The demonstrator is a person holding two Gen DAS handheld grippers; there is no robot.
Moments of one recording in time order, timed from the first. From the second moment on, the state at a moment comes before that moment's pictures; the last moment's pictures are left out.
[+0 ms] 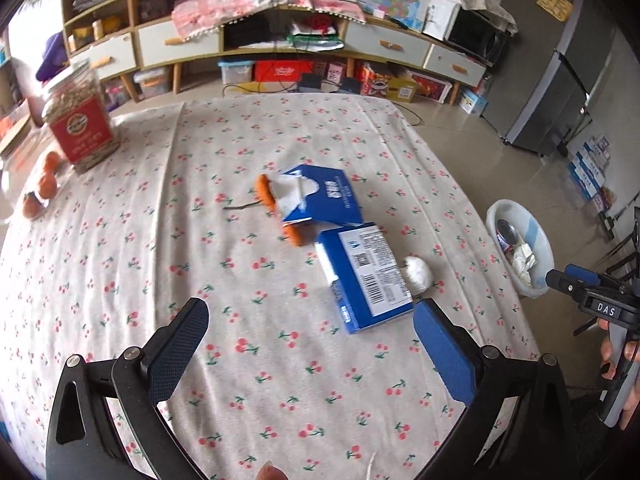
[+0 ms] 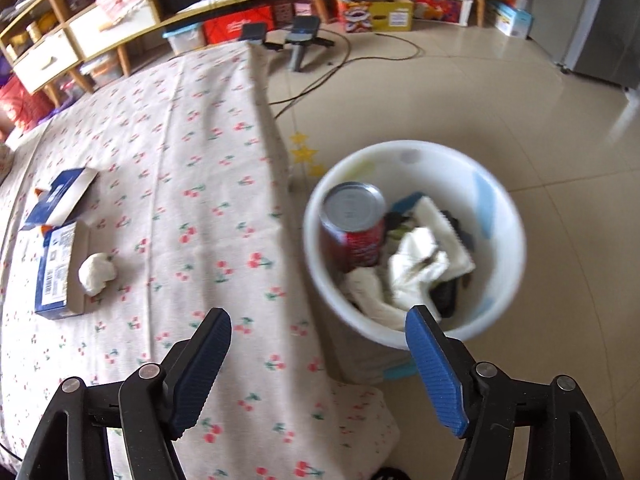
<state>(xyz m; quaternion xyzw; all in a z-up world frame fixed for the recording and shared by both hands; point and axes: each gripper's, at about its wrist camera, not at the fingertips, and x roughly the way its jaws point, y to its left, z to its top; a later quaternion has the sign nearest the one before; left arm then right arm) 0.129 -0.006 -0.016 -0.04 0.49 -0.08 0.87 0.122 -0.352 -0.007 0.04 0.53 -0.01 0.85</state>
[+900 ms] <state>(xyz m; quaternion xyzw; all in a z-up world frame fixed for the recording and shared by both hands) 0.088 0.111 -0.040 -0.10 0.52 0.01 0.85 0.175 -0.165 -0.032 -0.01 0.54 0.12 0.83</state>
